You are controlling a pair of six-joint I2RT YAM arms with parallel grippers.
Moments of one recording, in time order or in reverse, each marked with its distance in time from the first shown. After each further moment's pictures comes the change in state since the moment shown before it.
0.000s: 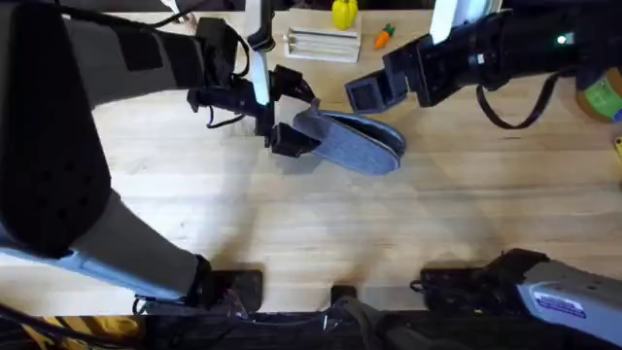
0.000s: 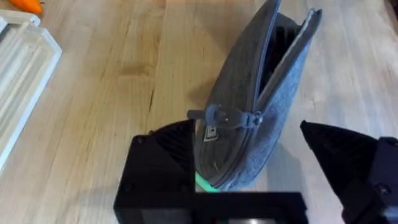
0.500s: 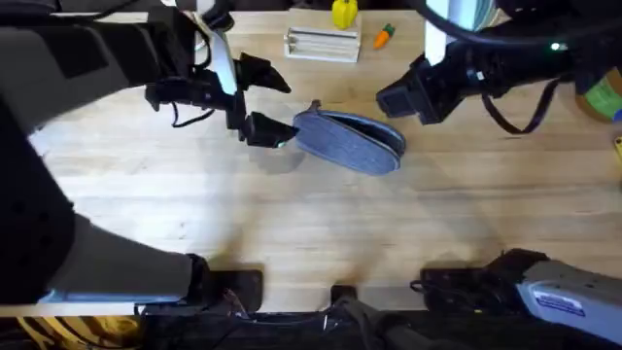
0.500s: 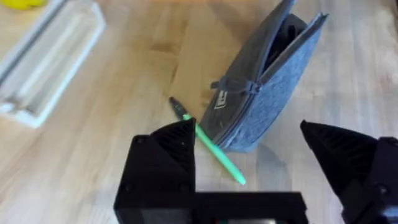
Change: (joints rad) left arm 0.144 -0.112 0.000 -0.127 -0.002 0.001; right arm 0.000 0.014 0.001 -0.092 0.000 -0.215
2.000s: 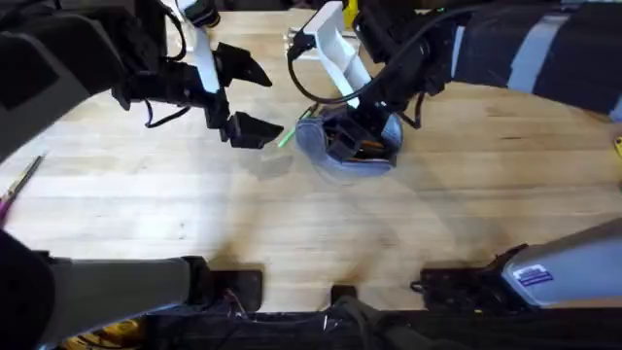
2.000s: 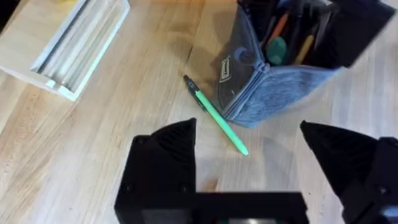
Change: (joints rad) left arm 0.060 -0.157 0.000 -0.098 -0.123 0.049; right arm 0.044 0.464 0.004 0.124 -0.099 -0.259
